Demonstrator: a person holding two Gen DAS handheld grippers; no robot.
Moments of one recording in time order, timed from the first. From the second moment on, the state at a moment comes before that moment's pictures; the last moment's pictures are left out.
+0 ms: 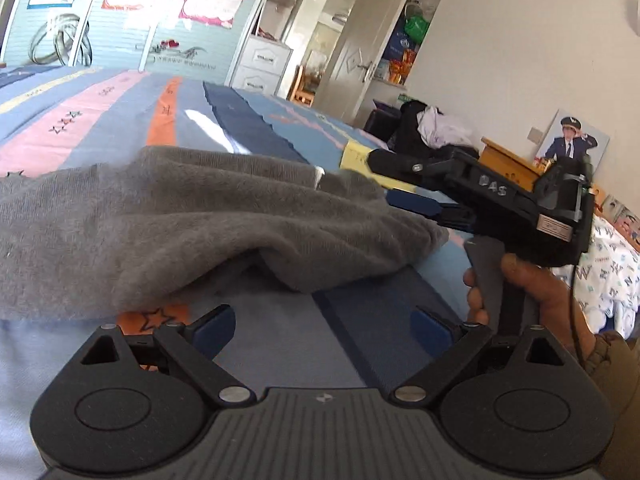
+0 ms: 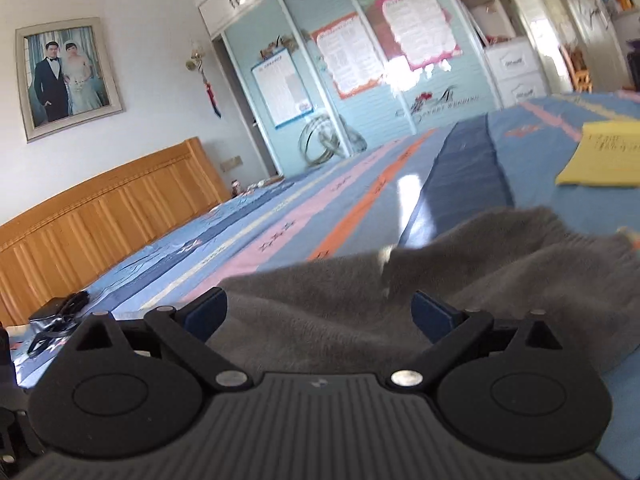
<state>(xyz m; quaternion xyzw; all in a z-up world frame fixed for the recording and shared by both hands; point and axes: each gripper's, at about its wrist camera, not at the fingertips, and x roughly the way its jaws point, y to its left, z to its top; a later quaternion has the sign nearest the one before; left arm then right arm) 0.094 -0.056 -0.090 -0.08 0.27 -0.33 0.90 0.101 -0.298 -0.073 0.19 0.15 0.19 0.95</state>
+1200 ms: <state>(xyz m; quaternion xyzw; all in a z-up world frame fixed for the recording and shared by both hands) 0.189 -0.054 -0.052 -0.23 0.35 -0.47 0.78 0.104 -0.382 -0.095 0.36 0.09 0.18 0.91</state>
